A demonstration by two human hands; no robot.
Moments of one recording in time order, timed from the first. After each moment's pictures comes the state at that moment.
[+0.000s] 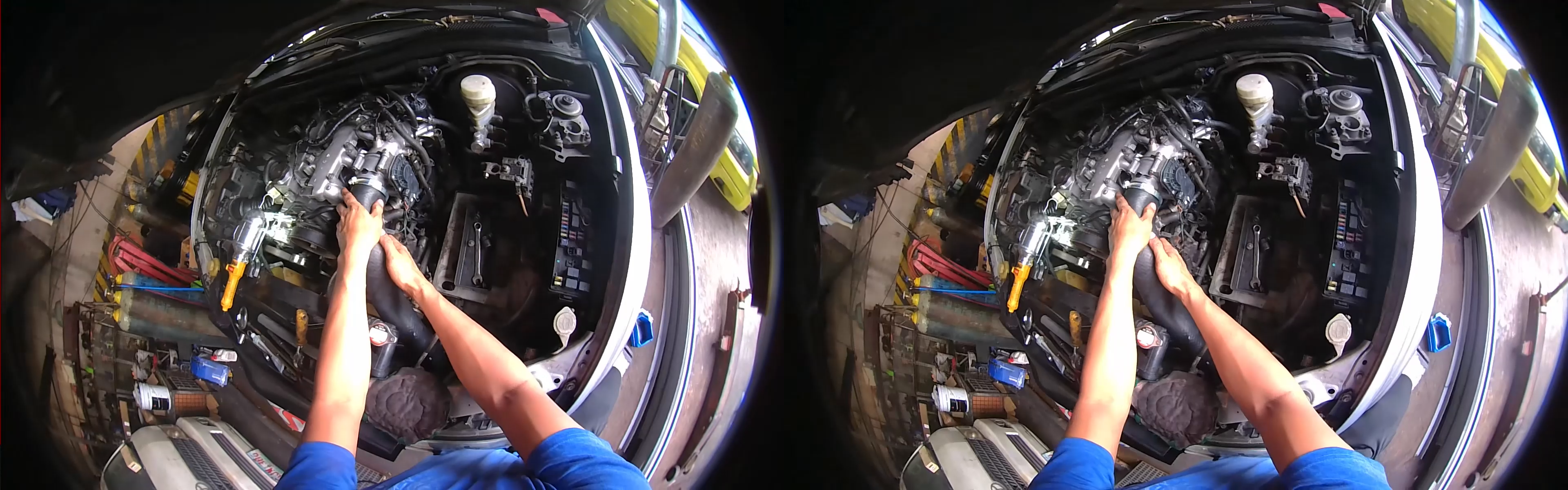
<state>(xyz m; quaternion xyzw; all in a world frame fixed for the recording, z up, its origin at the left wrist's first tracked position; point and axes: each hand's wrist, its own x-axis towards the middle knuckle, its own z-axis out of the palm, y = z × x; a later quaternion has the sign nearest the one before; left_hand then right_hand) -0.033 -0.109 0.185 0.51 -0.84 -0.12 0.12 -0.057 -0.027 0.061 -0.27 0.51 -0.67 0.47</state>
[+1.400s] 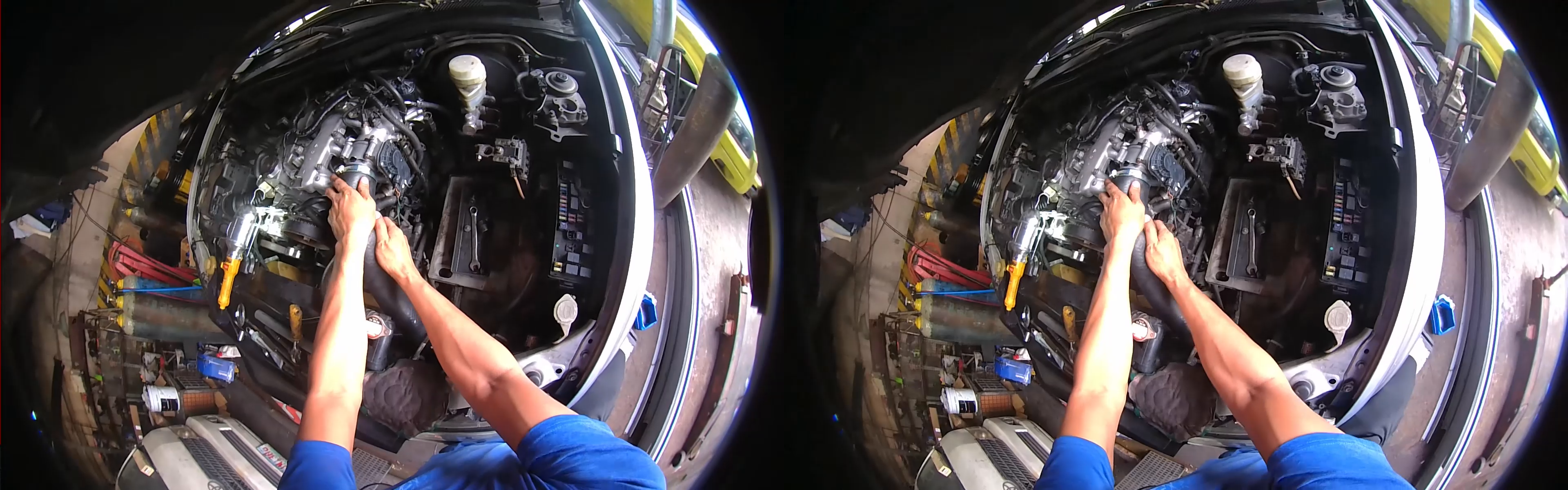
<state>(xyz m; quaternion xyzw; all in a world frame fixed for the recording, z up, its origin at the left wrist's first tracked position) -0.049 -0.112 0.173 0.53 -0.83 -0.04 0.15 -0.052 -0.025 0.087 -0.22 0.61 -0.68 0.34</state>
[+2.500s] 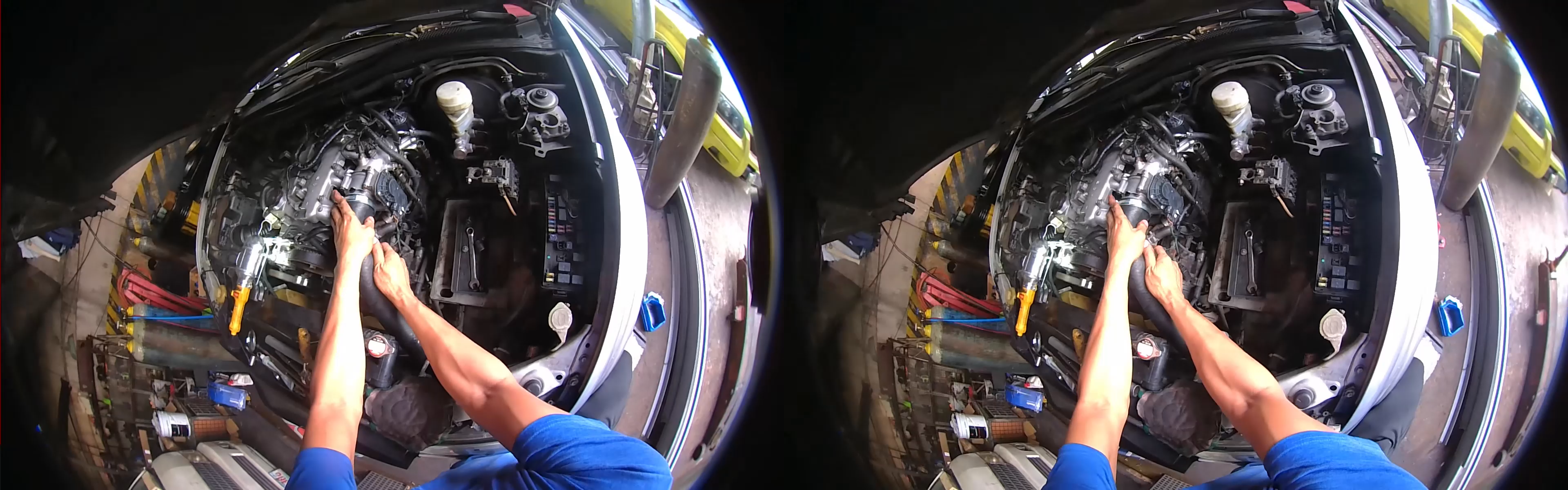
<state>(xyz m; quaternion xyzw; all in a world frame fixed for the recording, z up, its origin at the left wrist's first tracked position) -0.044 -0.138 0.161 0.40 -0.89 -0.11 0.20 -0.052 -0.029 0.097 -0.20 0.67 -0.63 0.34</state>
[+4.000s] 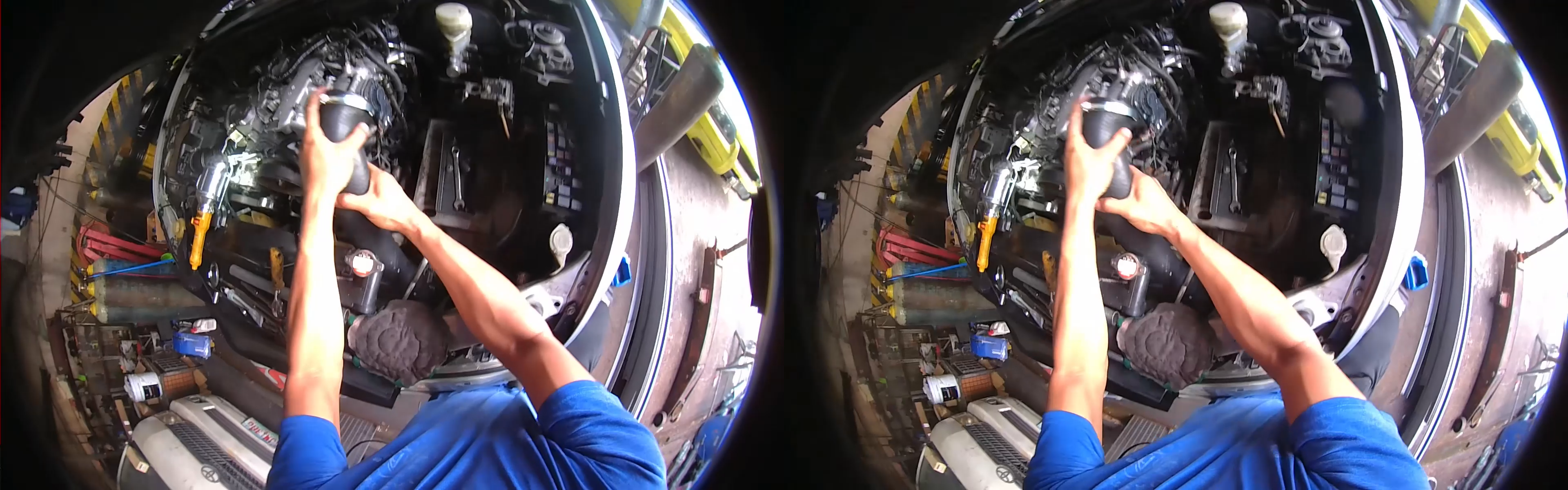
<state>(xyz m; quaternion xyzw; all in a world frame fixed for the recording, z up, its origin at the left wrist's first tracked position) -0.005 -0.066 0.232 0.33 -0.83 -0.32 0.31 -0.046 0.028 0.136 -0.37 0.43 -0.72 0.40</state>
